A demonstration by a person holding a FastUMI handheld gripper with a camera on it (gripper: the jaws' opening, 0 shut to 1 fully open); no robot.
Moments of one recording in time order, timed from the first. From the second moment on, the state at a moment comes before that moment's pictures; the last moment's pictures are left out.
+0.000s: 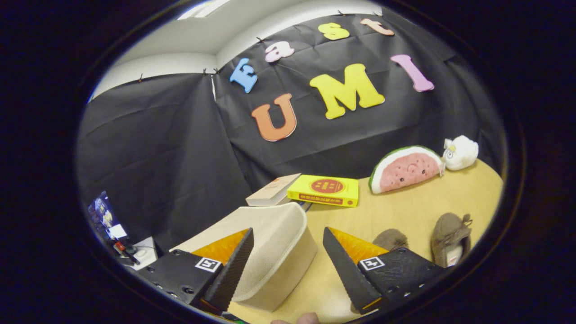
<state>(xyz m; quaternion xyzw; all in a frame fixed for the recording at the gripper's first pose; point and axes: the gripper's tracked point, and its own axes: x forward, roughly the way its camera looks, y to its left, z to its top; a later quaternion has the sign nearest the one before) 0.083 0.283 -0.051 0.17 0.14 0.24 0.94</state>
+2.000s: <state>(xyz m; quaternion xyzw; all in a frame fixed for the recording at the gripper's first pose) 0.077 0.328 0.007 0.33 0.20 0.36 0.85</state>
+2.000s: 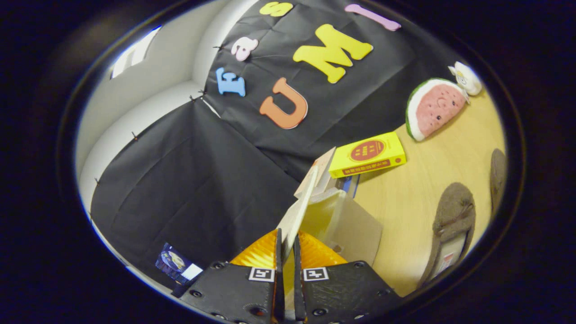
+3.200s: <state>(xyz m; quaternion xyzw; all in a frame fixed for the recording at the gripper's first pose) 0.077 0.585 0.119 0.12 0.15 0.43 0.88</state>
